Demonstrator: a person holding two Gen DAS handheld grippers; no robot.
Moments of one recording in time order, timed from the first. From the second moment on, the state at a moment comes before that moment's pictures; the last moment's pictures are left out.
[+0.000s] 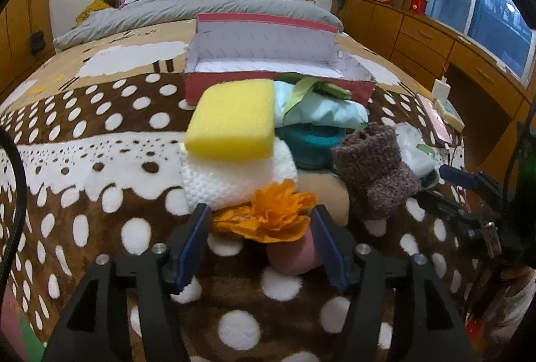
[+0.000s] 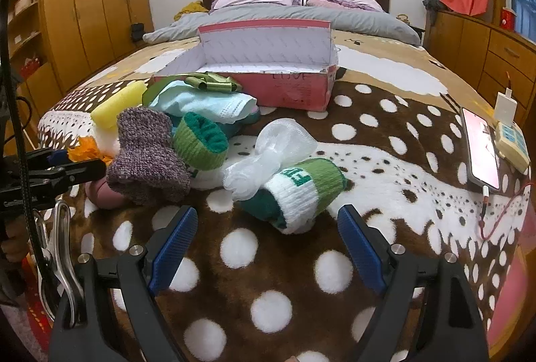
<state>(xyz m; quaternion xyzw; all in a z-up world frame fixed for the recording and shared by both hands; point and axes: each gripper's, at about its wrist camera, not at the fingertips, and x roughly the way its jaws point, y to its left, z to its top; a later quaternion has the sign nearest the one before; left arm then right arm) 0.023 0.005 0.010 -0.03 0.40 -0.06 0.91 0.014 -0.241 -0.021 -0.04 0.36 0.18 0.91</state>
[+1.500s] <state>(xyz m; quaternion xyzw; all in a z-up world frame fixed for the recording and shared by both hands) -0.014 0.008 0.058 -0.06 0.35 -0.12 0.93 -0.008 -0.239 0.011 -0.02 0.35 0.20 0.92</state>
